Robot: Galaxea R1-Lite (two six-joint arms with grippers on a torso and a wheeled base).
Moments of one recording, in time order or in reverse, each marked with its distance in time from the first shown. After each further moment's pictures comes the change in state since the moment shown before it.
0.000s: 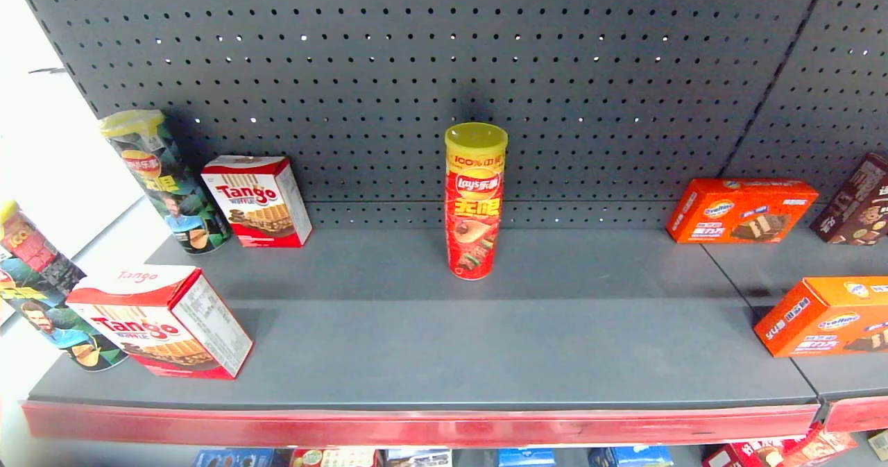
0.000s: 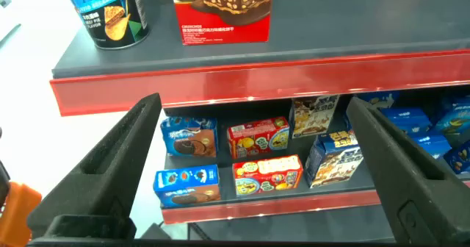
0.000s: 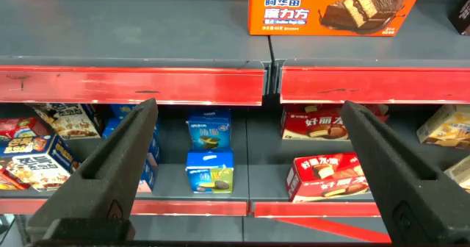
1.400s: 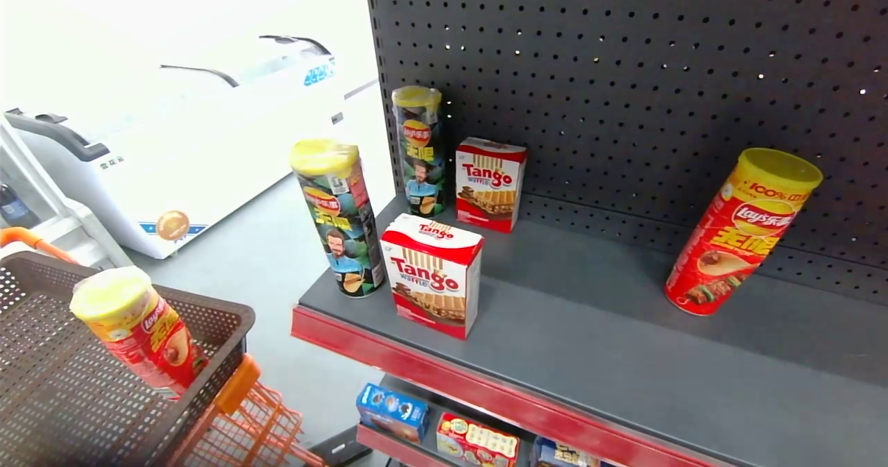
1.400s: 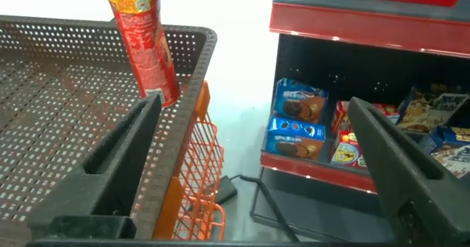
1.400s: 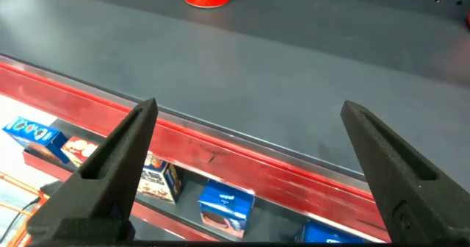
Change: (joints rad) left arm -0.001 0.000 0.000 0.000 -0.003 0.001; right arm 0.000 0.000 0.000 0.000 -0.002 -0.008
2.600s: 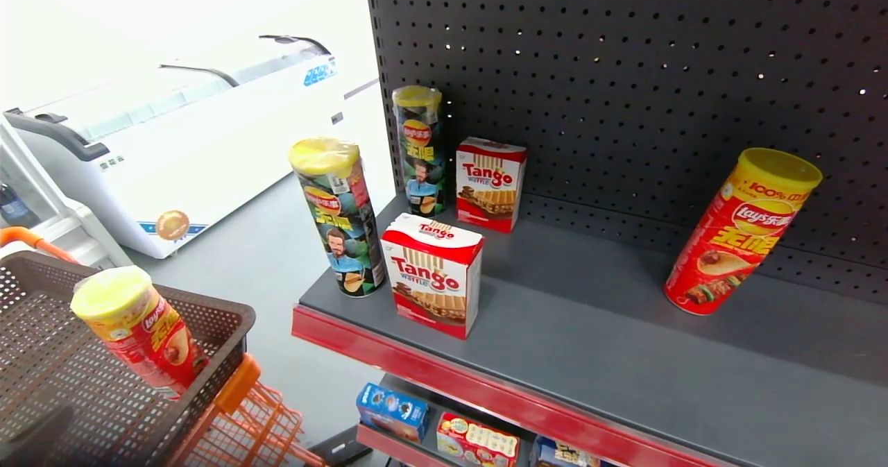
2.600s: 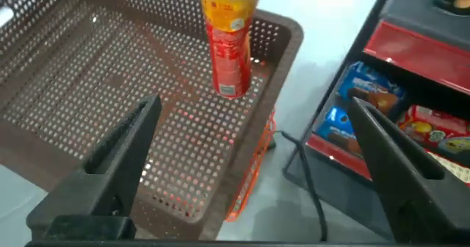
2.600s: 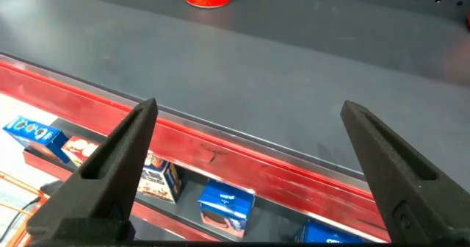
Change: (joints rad) left arm 0.290 0.699 -0.376 -0.013 0.033 0.003; right arm 0.000 0.000 0.000 0.000 0.000 0.000
